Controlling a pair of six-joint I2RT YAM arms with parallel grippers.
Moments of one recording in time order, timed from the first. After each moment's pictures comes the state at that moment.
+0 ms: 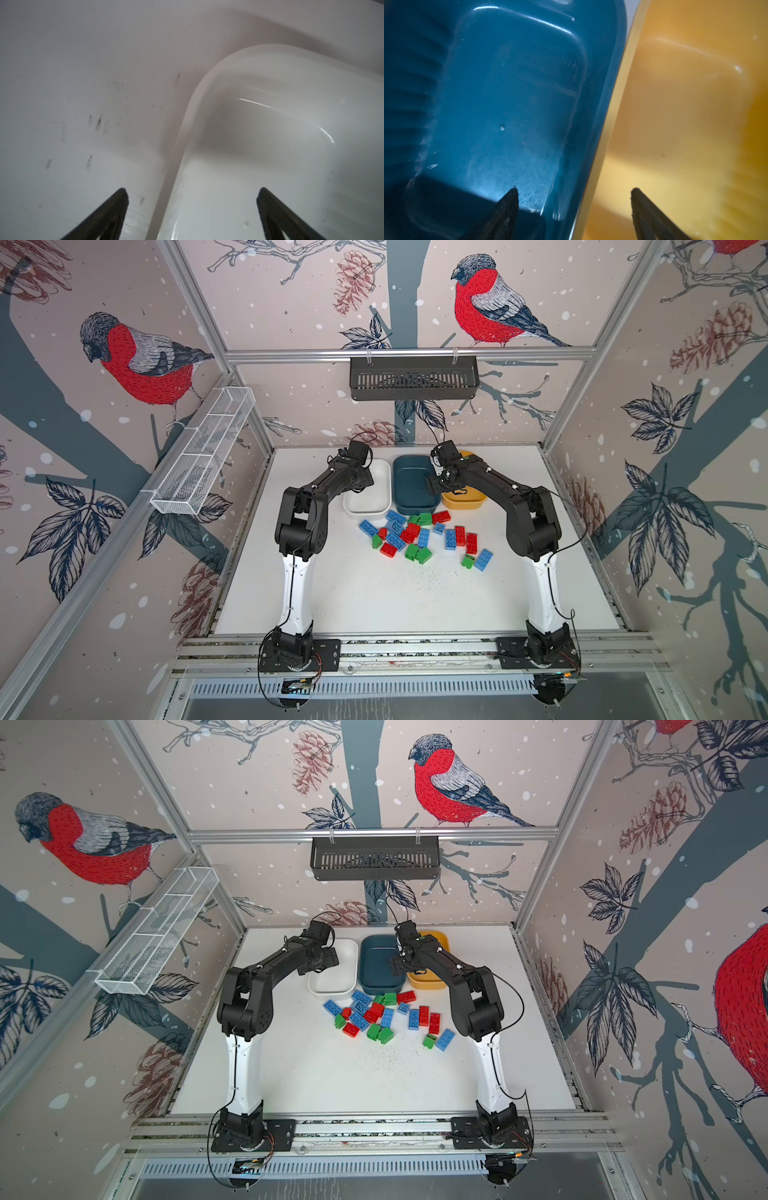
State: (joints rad) left arm -0.27 2.21 1.77 -0.65 -0.26 -0.55; right arm 0.44 2.21 1.81 -0.70 0.02 0.08
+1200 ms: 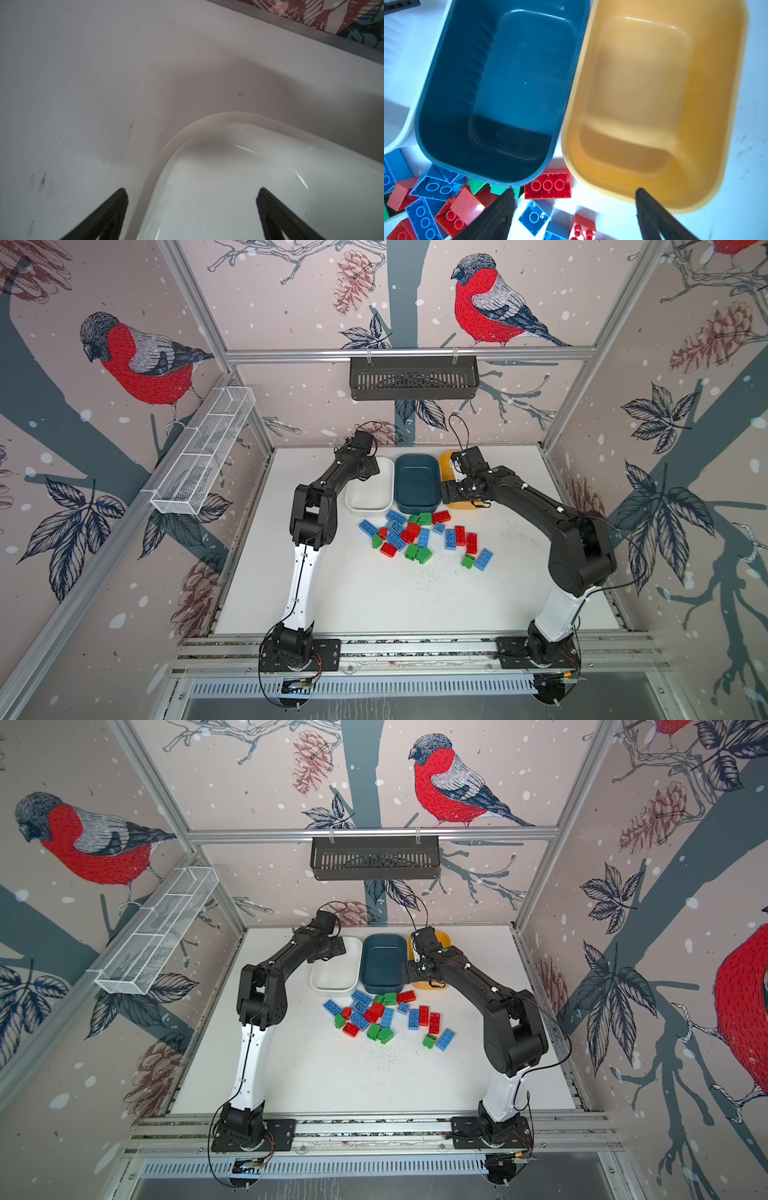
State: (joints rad) left arm -0.27 2.42 2.12 -0.73 -0.22 -0.53; right arm 0.43 1.79 1.40 -0.59 0.02 0.17
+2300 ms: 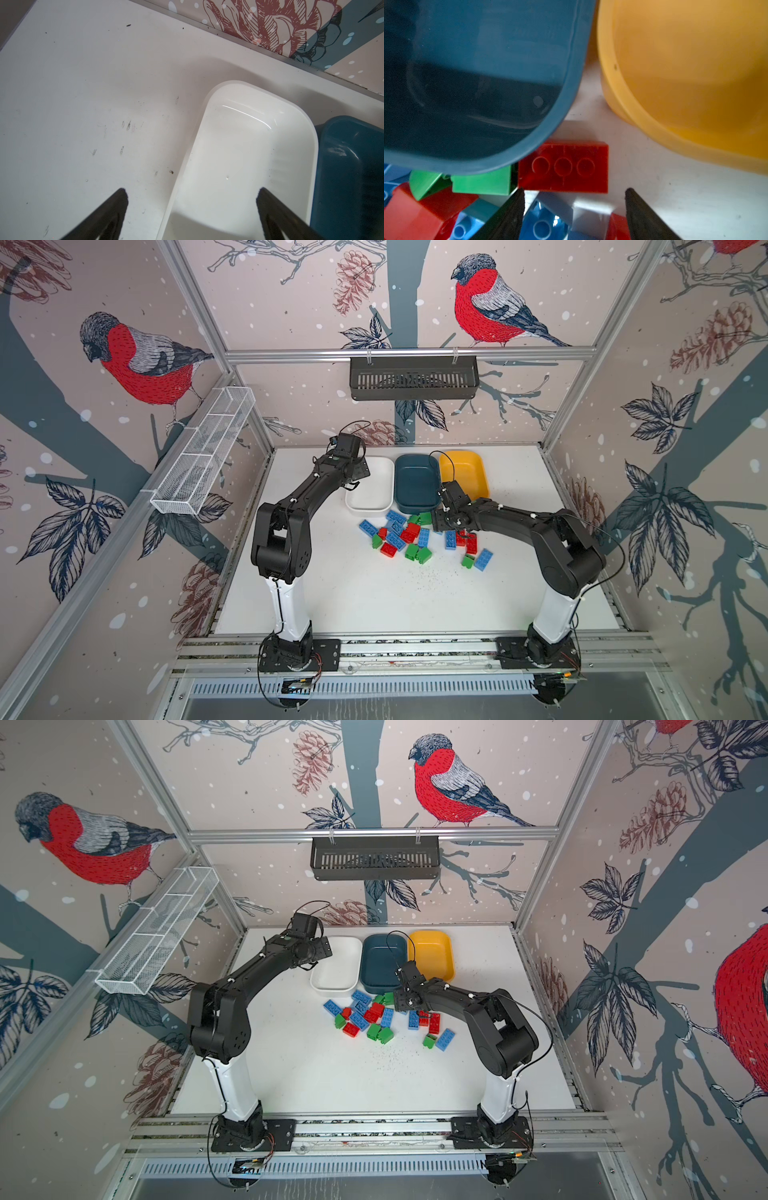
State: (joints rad) left arm -0.27 1.93 1.60 -0.58 -0.24 -0.53; right arm 0.57 1.84 1.12 -0.34 0.12 0.34
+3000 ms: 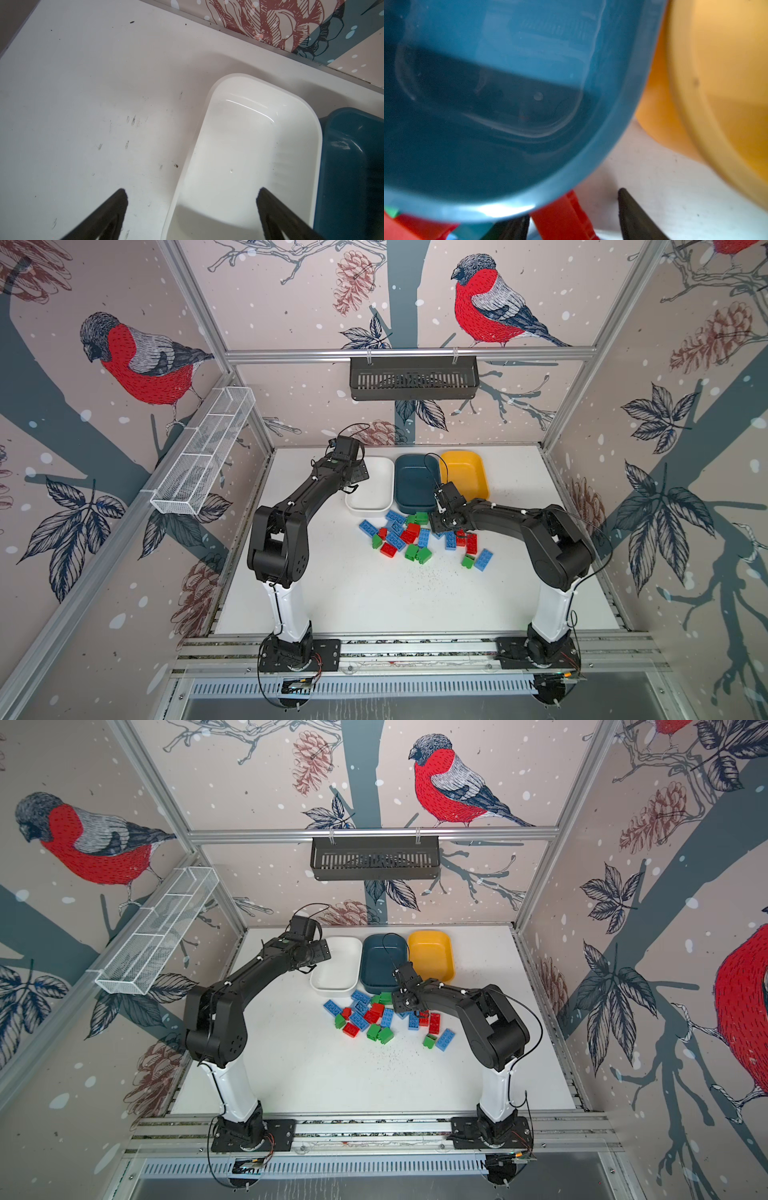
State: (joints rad) left arm -0.27 1.88 1.53 -0.57 -0.25 -0.52; right arm 0.58 1.90 1.13 -0.30 0.09 0.27
